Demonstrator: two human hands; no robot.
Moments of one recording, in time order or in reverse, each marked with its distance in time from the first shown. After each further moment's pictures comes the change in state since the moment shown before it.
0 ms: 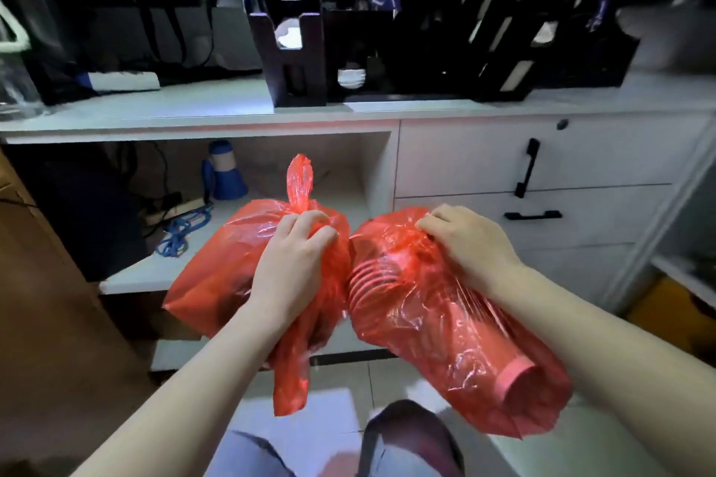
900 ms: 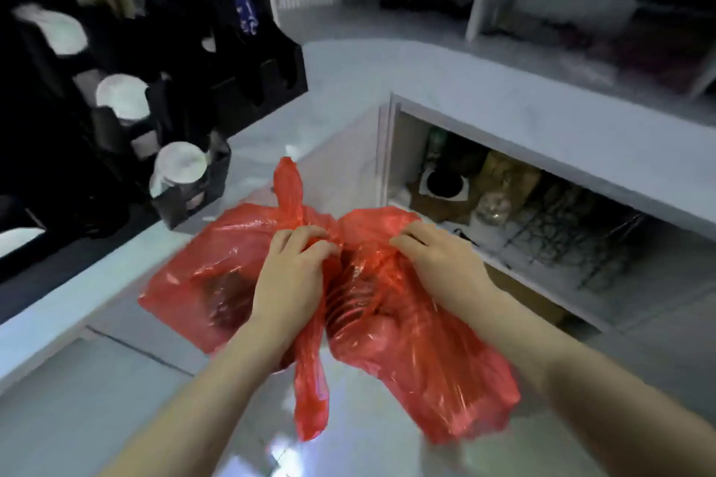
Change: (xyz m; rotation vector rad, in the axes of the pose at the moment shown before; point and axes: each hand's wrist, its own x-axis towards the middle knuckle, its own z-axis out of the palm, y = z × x) left_hand 0.347 0.286 0.058 -0.599 -0.439 0.397; right_hand -0.068 0.268 -0.205 -0.061 0.041 0.676
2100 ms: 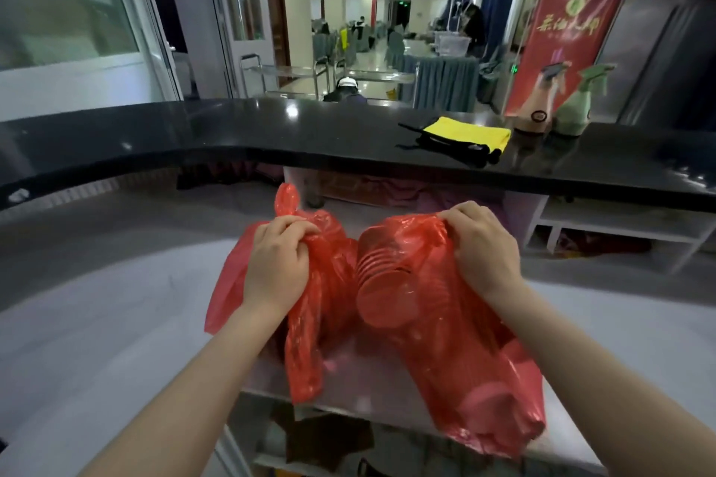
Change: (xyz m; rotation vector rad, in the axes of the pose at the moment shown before) left_hand 0.562 0.149 0.179 -0.420 0.105 0.290; right_hand 0.195 0.459 -0.119 -0.321 0.430 0.740
